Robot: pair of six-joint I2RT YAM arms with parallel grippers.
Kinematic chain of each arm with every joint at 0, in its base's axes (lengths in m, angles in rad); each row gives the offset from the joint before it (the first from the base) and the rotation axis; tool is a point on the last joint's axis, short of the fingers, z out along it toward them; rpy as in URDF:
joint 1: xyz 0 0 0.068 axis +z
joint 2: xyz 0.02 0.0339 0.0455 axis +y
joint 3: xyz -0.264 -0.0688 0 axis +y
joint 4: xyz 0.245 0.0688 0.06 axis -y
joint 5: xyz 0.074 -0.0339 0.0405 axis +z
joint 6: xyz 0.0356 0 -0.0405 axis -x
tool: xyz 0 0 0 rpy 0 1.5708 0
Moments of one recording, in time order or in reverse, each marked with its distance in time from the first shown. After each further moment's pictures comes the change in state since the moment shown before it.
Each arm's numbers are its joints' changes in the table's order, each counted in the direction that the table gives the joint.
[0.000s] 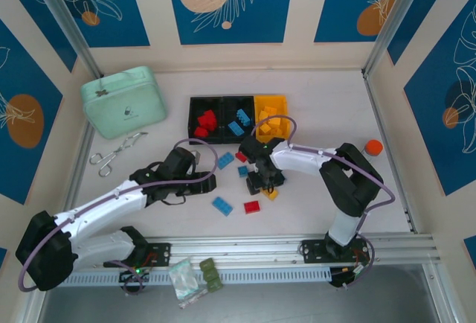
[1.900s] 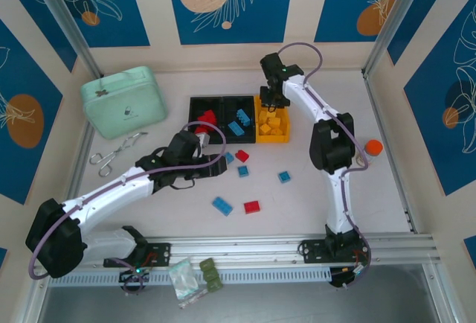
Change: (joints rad) left arm 0.026 0.120 -0.155 0.099 -0.065 -0.030; right arm -0.410 0.507 -1.058 -0.197 -0.116 0.037
